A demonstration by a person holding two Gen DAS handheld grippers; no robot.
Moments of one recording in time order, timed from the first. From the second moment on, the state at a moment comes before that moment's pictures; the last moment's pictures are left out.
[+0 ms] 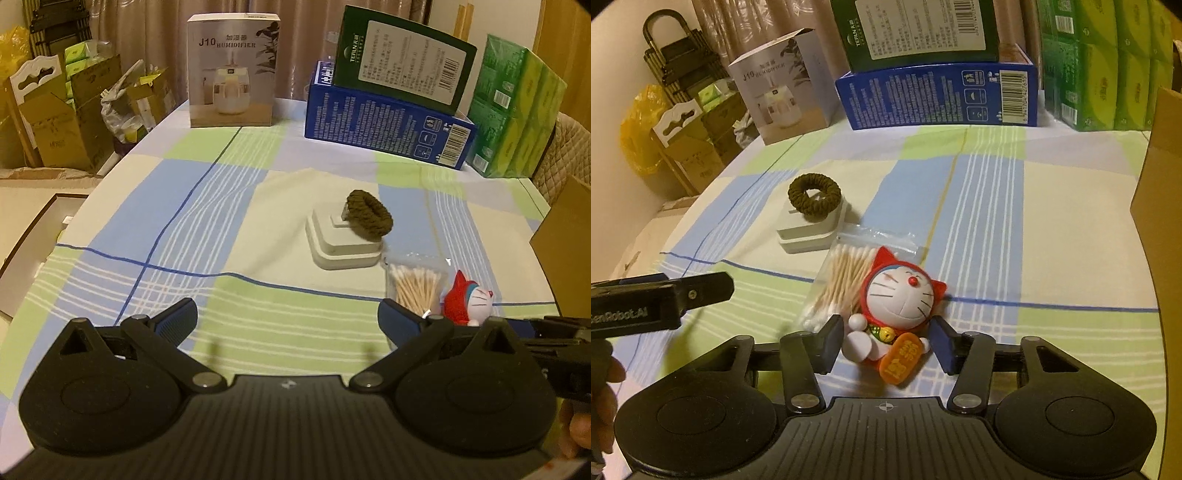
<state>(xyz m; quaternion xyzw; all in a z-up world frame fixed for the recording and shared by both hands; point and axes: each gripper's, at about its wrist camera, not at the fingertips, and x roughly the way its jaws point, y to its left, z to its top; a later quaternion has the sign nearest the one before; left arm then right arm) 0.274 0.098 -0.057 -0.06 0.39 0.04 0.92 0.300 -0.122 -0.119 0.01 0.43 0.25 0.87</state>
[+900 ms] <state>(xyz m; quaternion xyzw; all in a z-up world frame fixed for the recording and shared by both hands) 0.299 0.050 -0.079 -0.03 0.41 -0.06 0.91 0.320 -0.164 -0.110 0.01 0.44 0.17 0.88</state>
